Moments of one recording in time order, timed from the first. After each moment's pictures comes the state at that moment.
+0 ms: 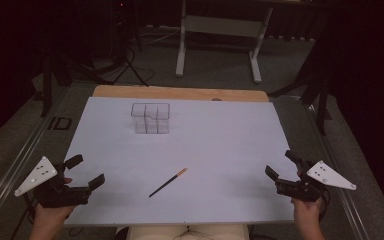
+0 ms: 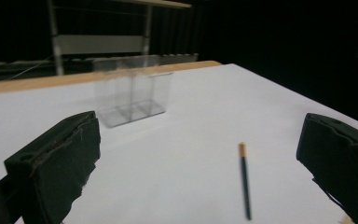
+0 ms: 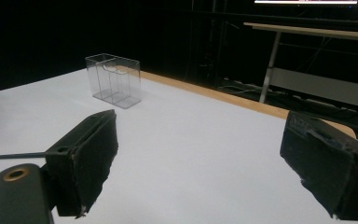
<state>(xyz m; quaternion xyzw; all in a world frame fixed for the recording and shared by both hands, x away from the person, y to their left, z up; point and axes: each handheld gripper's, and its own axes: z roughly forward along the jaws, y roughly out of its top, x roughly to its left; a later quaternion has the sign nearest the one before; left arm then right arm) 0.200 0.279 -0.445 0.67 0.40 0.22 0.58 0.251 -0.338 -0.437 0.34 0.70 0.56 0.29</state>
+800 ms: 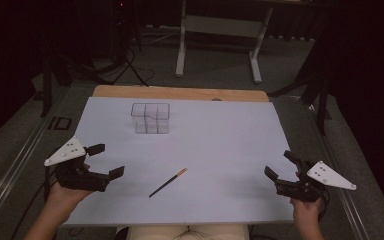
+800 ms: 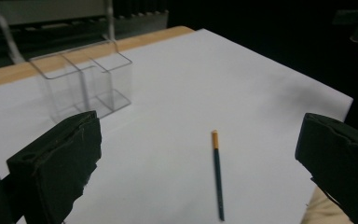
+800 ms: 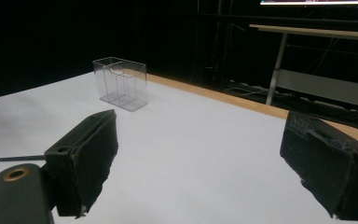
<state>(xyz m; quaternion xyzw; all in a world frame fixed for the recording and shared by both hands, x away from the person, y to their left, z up) 0.239 0.238 -0.406 0.76 0.37 0.16 0.52 0.251 -0.337 -0.437 0.33 0.70 0.57 0.28</state>
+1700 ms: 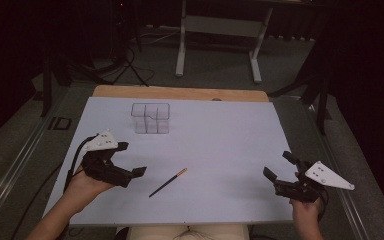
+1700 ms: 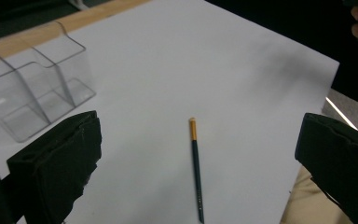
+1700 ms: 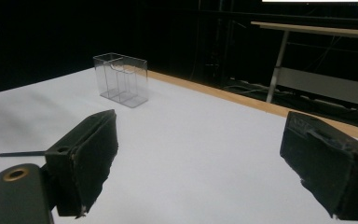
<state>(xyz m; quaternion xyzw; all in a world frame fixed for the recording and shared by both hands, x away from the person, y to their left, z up) 0.263 0.189 -0.395 0.82 0.33 0.11 0.46 0.251 -0.335 -0.438 0.33 0.70 0.57 0.28</state>
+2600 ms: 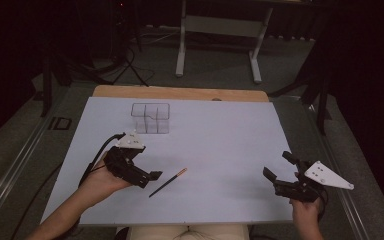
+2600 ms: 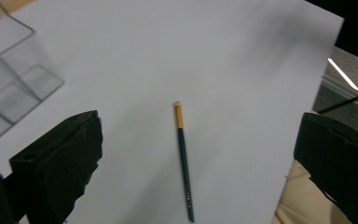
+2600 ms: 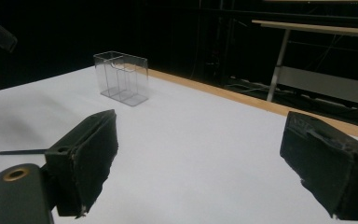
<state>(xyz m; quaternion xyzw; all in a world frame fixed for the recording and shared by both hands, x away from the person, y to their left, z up) 0.279 0.146 -0.399 0.86 0.30 0.08 0.39 0.251 -0.335 -0.438 0.33 0.70 0.56 0.28</state>
